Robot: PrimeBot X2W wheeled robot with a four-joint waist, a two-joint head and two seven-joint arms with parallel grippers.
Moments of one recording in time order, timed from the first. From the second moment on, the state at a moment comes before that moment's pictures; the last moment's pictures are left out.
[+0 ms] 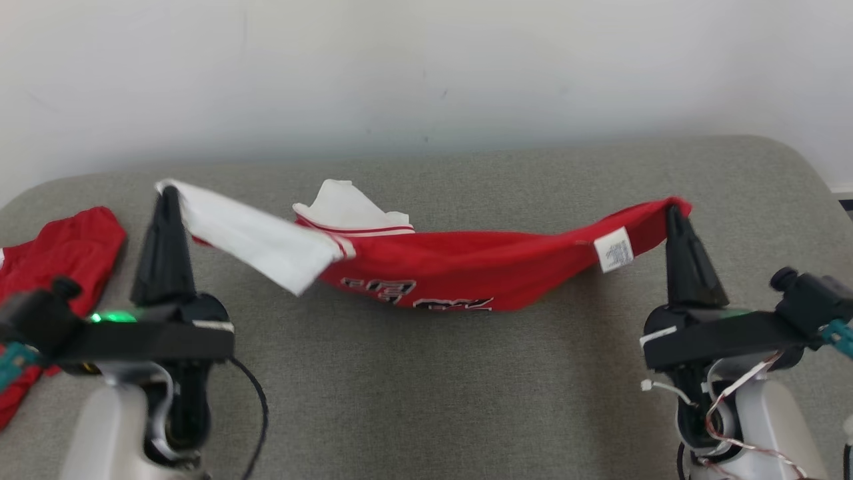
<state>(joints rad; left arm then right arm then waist) -0.36 0.11 -0.04 0.14 -0.69 -0.12 -0.20 -0.26 -0.08 -0.04 0.09 0.46 0.13 -0.07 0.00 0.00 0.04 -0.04</state>
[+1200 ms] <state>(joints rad) -0.85 0.19 -0.05 0.16 -0.83 -0.12 -0.05 -0.57 -0.15 -0.01 0.03 0.49 0.13 -0.02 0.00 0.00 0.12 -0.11</state>
